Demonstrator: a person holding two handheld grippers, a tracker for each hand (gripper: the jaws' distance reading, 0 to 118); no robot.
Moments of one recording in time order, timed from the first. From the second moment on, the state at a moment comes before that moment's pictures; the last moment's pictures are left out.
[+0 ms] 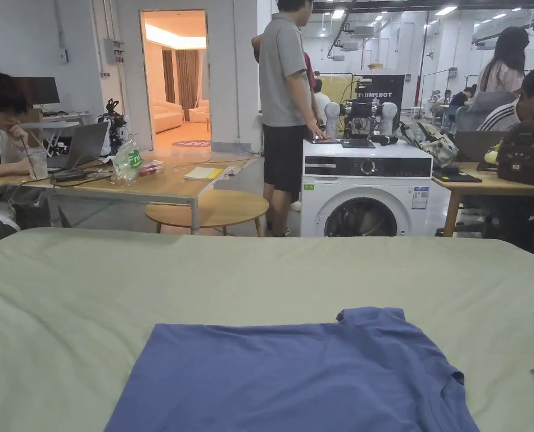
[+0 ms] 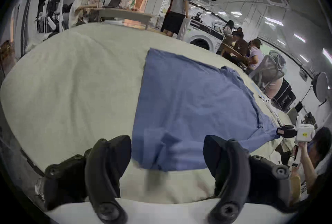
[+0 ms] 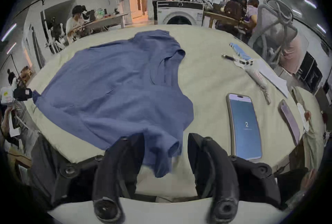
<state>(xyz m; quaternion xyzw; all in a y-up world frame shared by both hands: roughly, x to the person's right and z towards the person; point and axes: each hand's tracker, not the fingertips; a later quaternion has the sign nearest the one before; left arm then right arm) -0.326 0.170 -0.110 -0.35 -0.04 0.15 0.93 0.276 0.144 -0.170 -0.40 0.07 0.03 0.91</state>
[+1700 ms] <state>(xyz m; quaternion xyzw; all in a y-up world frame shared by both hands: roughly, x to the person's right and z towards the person) -0.320 0.124 -0.155 -0.43 0.00 0.09 0.90 0.238 0.180 -0.155 -0.30 0.10 -0.13 0.94</state>
